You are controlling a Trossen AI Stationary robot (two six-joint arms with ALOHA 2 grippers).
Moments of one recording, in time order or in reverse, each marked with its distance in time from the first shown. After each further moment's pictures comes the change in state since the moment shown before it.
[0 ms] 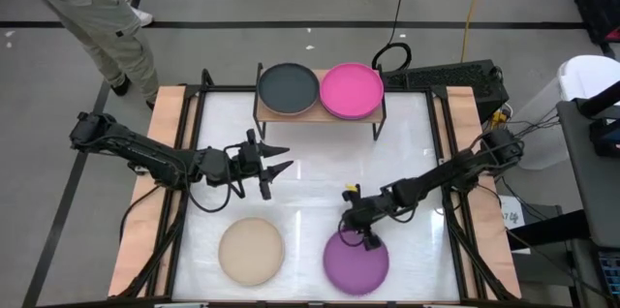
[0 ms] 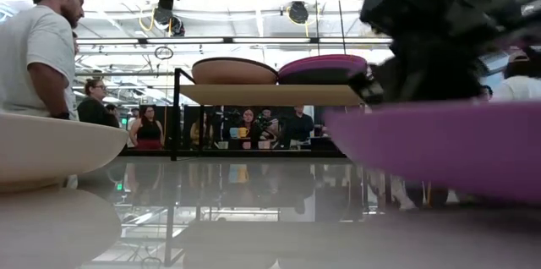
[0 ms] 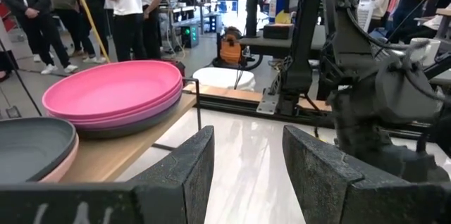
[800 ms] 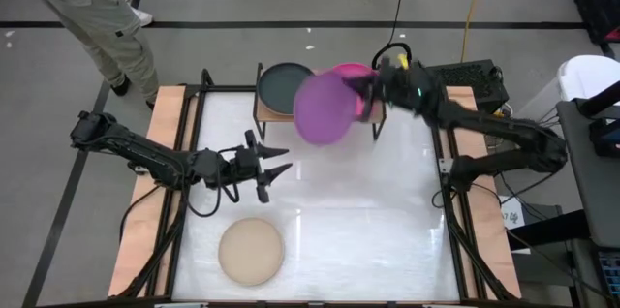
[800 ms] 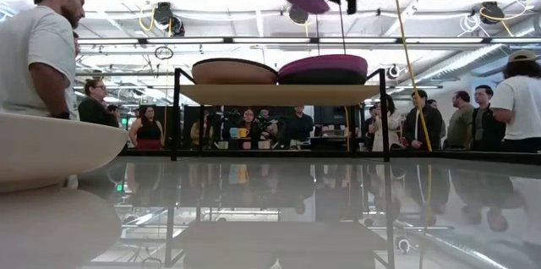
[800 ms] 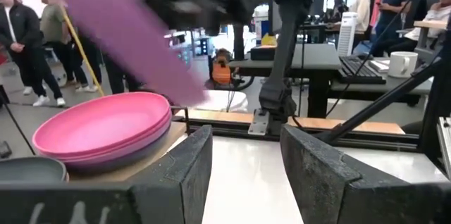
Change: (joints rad) left arm -0.041 0.000 0.000 0.102 -0.001 0.113; right arm -0.835 -0.449 0.169 0.242 -0.052 -0.046
